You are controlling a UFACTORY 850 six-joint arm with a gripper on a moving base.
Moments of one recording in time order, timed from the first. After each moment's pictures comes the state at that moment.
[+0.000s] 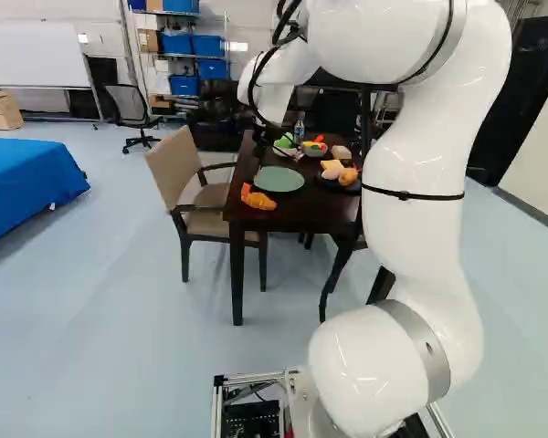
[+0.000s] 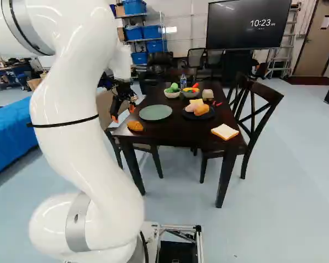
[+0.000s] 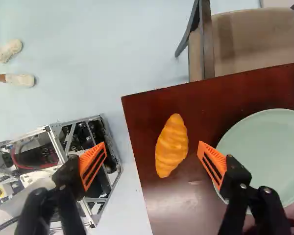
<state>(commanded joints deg) 10.3 -21.8 -76.1 15.6 -51.3 -72.4</state>
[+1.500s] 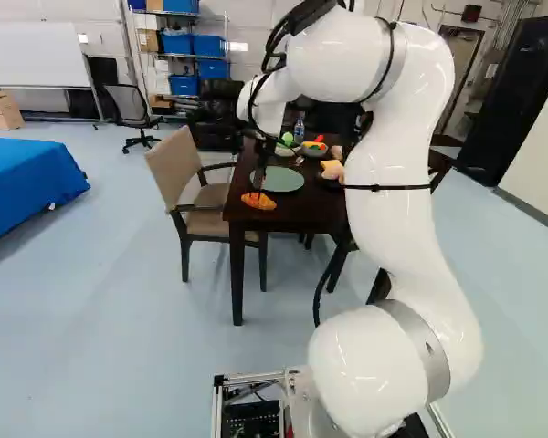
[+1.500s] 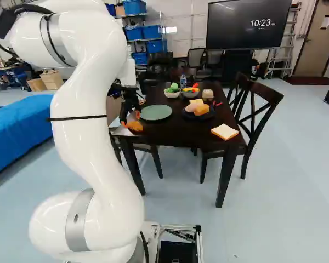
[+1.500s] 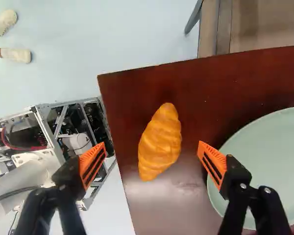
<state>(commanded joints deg) 9.7 -31.9 -82.5 9.3 -53.4 -72.4</state>
